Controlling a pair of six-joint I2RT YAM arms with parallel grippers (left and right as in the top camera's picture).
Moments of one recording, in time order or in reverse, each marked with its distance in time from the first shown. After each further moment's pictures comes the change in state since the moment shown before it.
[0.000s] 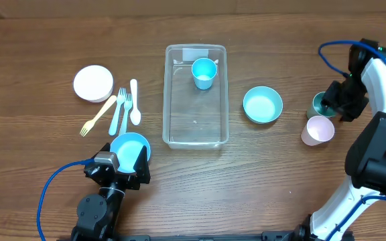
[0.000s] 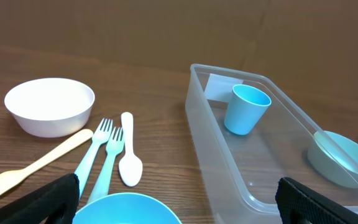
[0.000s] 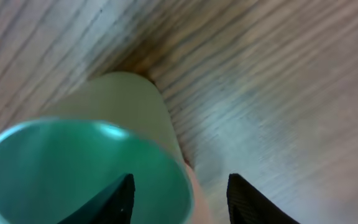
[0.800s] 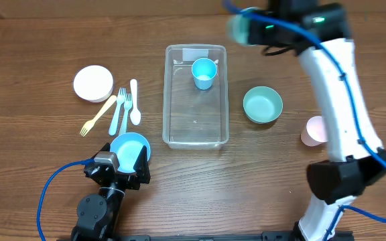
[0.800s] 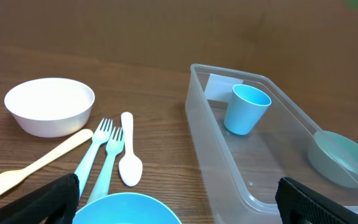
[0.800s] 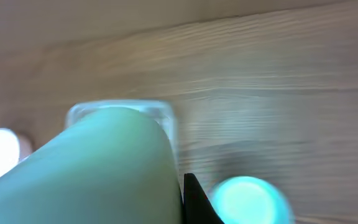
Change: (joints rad) left arm 0.000 0.000 0.000 0.000 0.000 0.000; right arm 0.581 -0.077 0.575 0.092 -0.138 -0.073
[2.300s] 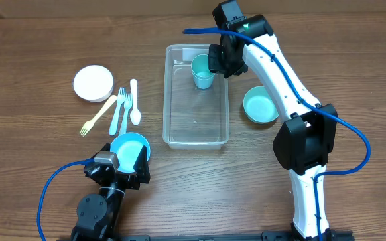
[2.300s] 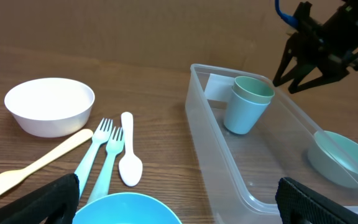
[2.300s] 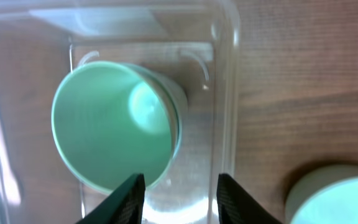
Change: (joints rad) left arm 0.000 0.000 0.000 0.000 0.000 0.000; right arm 0.100 0.322 0.021 -0.085 -0.007 0.109
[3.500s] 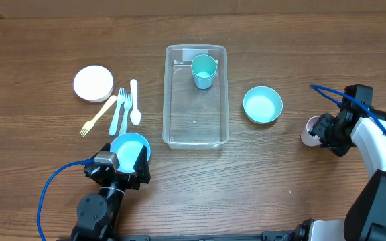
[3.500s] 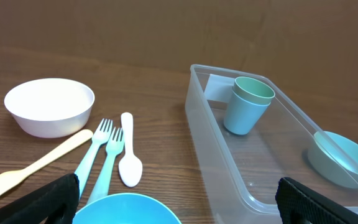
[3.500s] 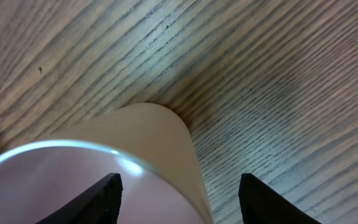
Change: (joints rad) left arm 0.000 0.000 -0.002 0.003 0.000 0.000; right arm -0.687 -0.707 -1.294 0.485 0.074 -0.011
